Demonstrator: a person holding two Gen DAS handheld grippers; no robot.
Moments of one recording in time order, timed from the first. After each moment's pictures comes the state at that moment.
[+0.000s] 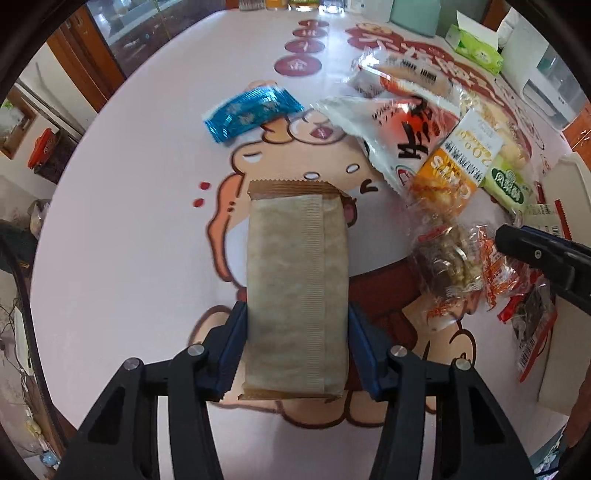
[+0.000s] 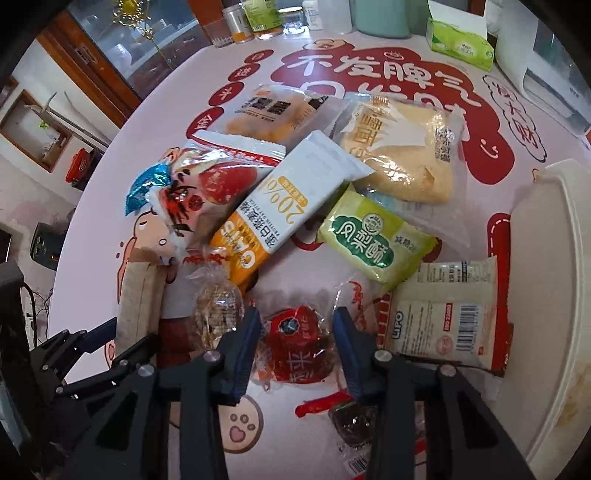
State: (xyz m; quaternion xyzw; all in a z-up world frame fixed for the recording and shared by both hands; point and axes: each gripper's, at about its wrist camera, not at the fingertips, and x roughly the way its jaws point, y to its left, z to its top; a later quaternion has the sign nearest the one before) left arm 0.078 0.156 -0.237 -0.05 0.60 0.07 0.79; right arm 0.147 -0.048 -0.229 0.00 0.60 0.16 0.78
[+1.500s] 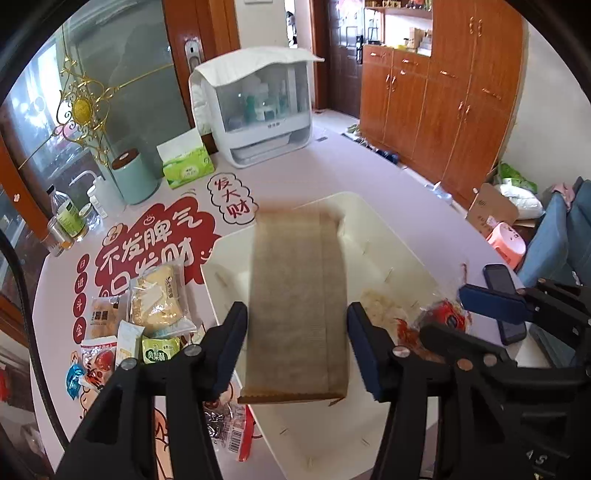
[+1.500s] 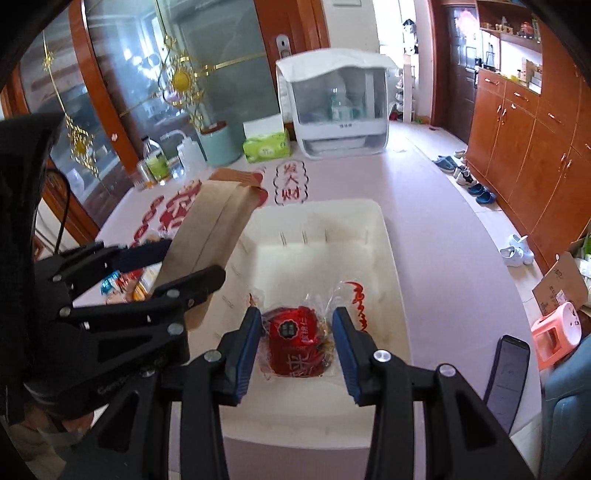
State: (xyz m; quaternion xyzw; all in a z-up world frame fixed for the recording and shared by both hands) left arm 0.074 -0.223 -0.067 0.14 0.43 -0.22 0.86; right arm 0.007 -0.322 -0.082 0.07 0.45 0.01 0.89
